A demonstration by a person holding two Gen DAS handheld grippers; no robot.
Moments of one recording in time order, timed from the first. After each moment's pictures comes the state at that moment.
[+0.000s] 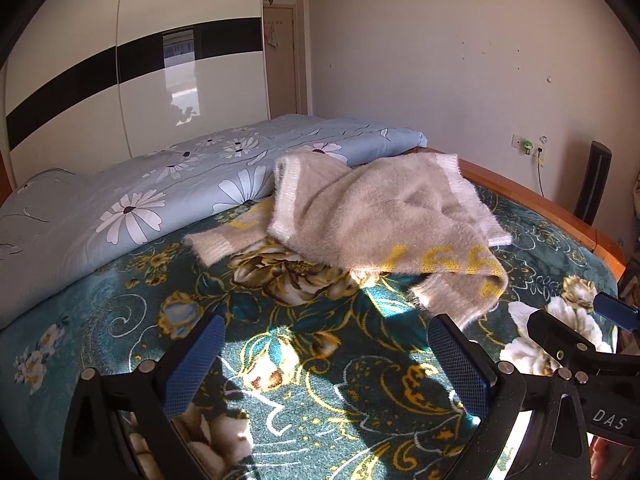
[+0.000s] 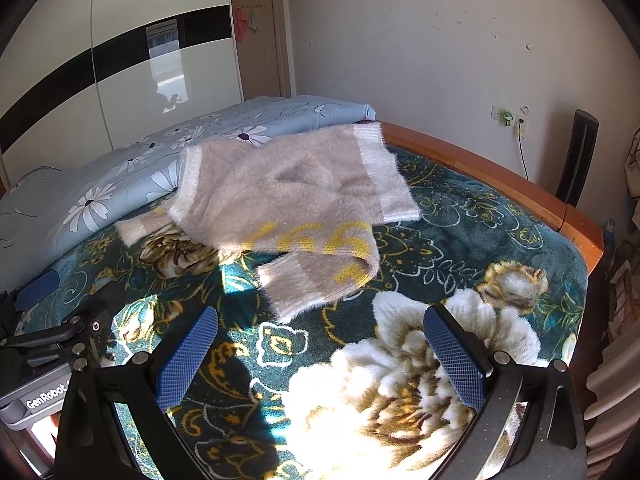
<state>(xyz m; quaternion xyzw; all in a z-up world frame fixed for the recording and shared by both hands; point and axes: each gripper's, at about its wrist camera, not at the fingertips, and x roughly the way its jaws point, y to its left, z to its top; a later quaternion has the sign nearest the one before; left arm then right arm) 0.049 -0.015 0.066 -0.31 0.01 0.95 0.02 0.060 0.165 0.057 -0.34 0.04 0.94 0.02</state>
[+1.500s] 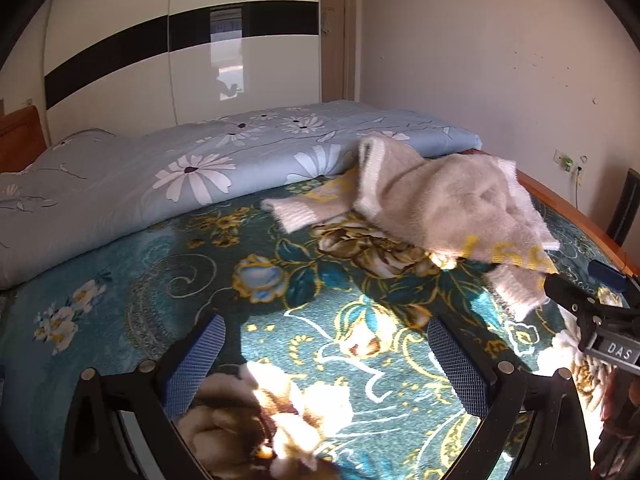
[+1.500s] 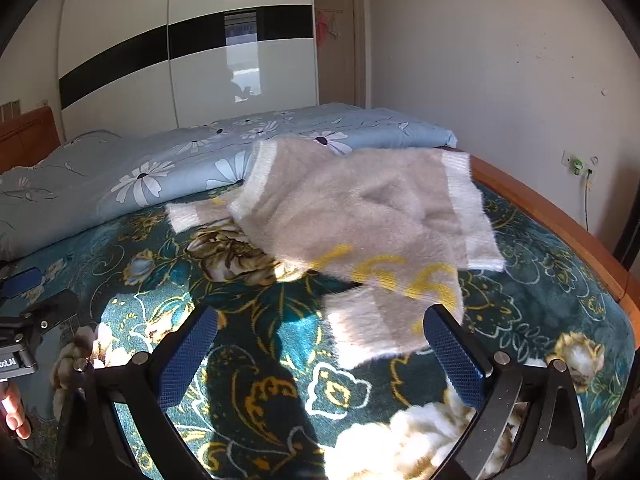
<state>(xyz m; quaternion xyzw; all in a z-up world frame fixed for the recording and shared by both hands) 0.081 -0.120 0.055 -0.33 -0.03 0.94 -0.06 0.005 0.113 0.044 -0.31 -0.04 0.94 -0.12</state>
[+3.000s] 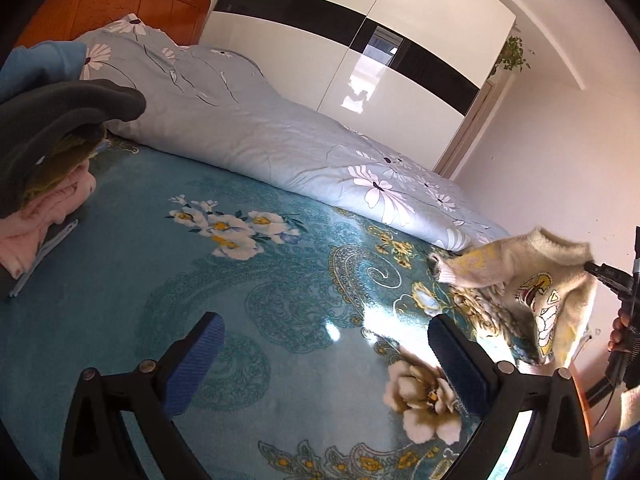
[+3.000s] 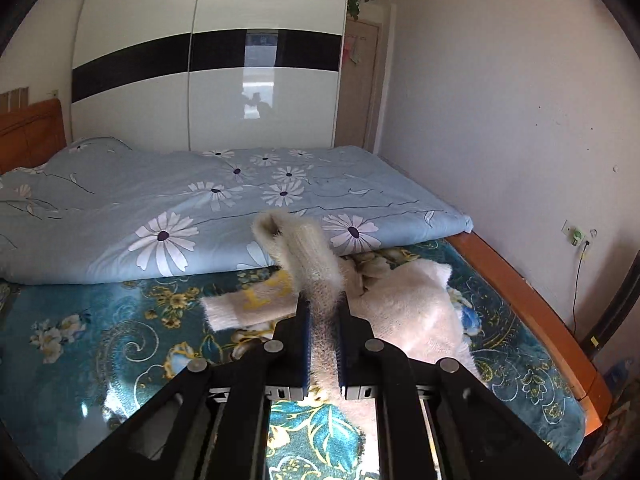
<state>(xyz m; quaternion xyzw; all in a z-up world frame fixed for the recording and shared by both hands) 0.297 -0.337 0.081 -0.24 -0.28 0.91 -0.17 -0.020 -0.001 0.215 -0.27 -0.09 0.95 -0.12</state>
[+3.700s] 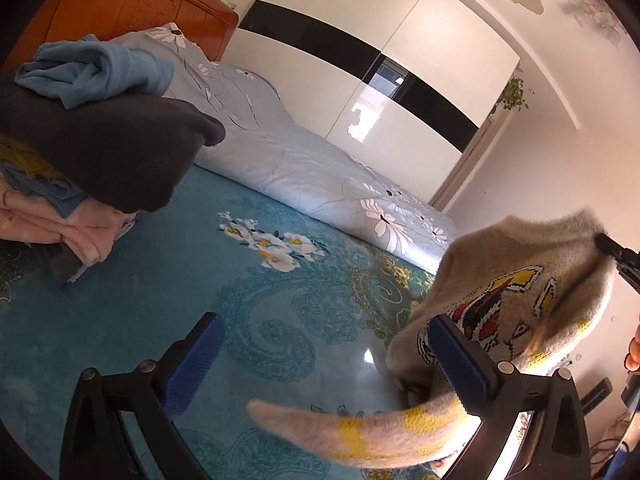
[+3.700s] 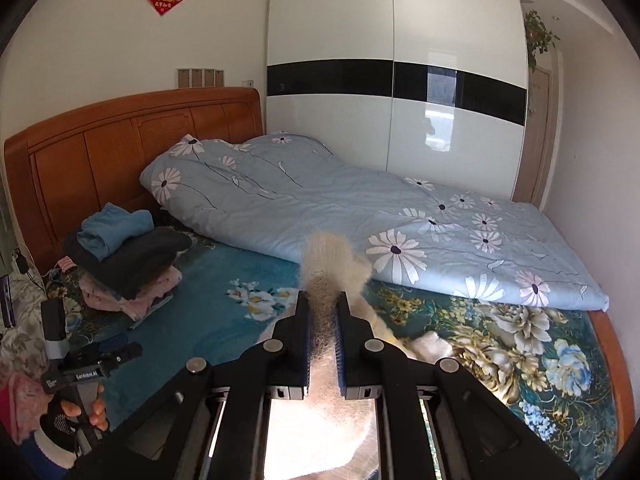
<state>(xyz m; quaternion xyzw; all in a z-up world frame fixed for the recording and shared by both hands) 0.392 -0.367 0.092 -0.21 -0.31 0.91 -0.17 0.168 -0.104 0.257 -0.24 -0.13 0.87 -0.42</state>
